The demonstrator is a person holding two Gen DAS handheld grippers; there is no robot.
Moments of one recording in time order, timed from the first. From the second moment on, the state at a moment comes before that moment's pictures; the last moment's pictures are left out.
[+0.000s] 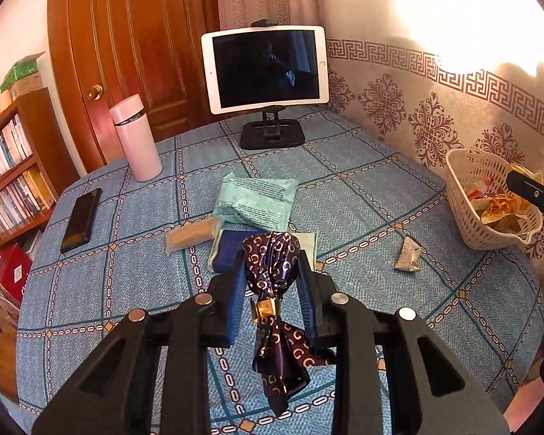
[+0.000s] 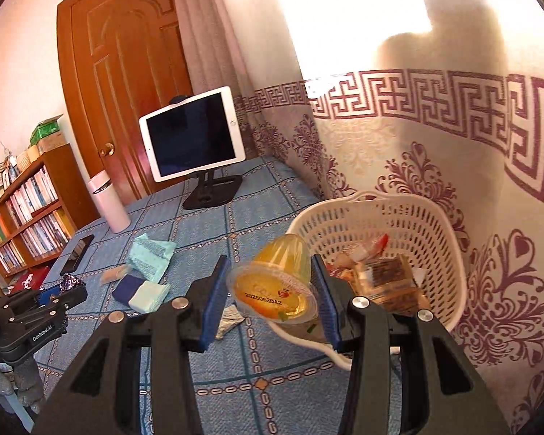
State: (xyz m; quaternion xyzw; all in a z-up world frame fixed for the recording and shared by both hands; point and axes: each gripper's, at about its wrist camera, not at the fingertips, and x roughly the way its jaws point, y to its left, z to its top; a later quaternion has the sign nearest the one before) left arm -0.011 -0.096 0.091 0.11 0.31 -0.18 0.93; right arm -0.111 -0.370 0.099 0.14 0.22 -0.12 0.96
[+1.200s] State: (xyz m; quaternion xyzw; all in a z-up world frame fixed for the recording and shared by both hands) left arm -0.013 -0.278 0.117 0.17 0.27 -0.32 0.89; right arm -0.140 -0.404 0.069 0.12 0.18 -0.20 0.96
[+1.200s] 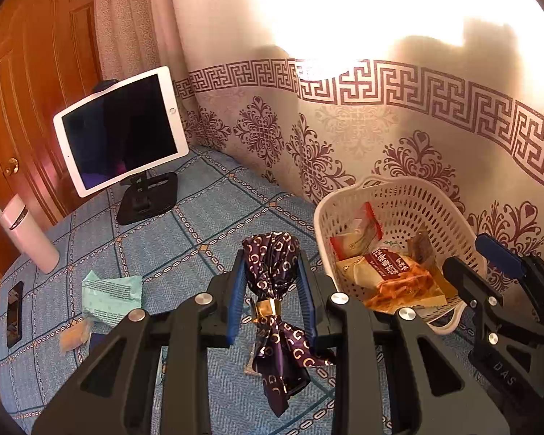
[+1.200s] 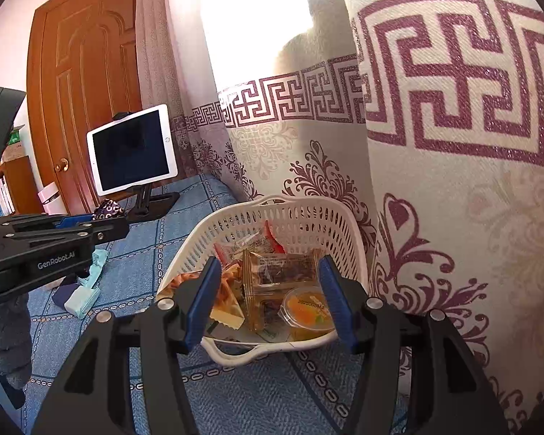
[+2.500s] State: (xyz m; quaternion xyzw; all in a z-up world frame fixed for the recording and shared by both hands) left arm 0.006 -0.302 0.111 0.14 0.29 -0.31 0.90; right arm -0.141 -0.376 0.072 0.11 0.17 -0.17 0.96
